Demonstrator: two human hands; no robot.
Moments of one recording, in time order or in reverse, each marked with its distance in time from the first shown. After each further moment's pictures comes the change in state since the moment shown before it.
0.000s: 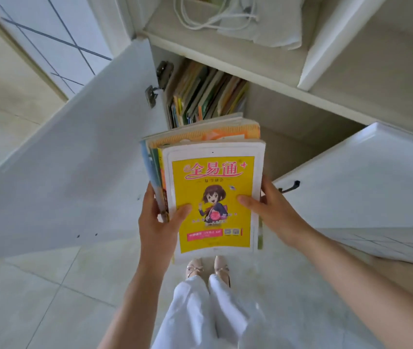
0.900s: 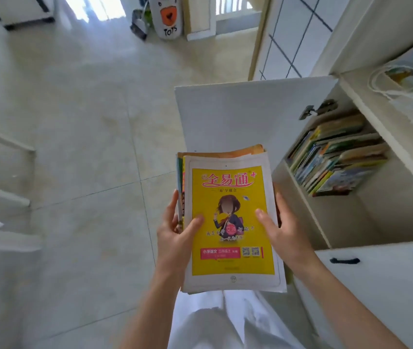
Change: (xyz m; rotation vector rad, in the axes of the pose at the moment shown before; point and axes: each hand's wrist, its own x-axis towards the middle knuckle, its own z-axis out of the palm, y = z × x) left_hand -0.249 0.054 0.019 -0.404 0.783 -0.187; right_hand -0.118 -0.034 0.037 -0.448 -0.588 -0.312
